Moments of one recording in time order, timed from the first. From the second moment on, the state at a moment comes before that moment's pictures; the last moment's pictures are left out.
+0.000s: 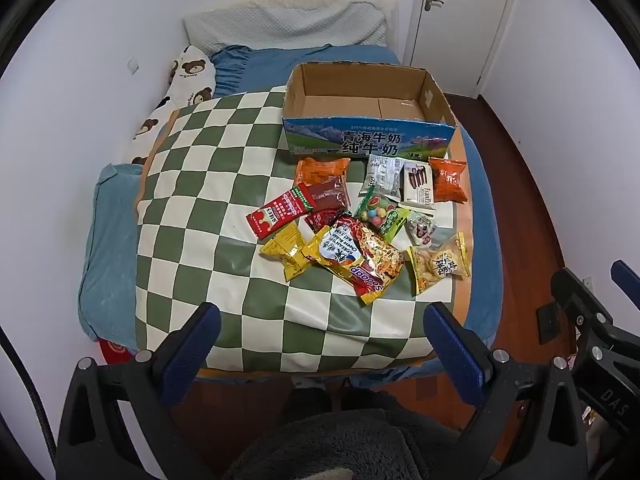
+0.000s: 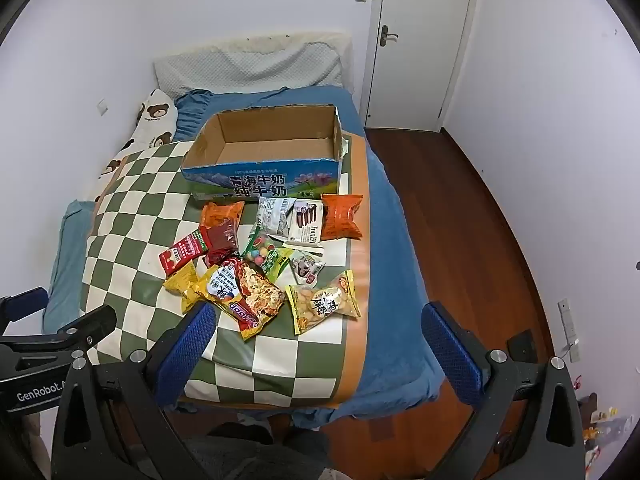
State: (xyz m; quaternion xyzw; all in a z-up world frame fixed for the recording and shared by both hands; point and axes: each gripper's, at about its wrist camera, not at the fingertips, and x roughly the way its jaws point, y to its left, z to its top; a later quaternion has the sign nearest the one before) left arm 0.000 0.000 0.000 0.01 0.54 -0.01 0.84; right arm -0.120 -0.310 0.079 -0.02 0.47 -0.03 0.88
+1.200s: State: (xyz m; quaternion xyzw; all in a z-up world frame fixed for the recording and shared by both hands) left arm 0.007 0.005 -0.001 0.01 0.54 -0.01 0.84; right arm -0.113 -0.304 0.082 -0.02 0.47 -0.03 0.88
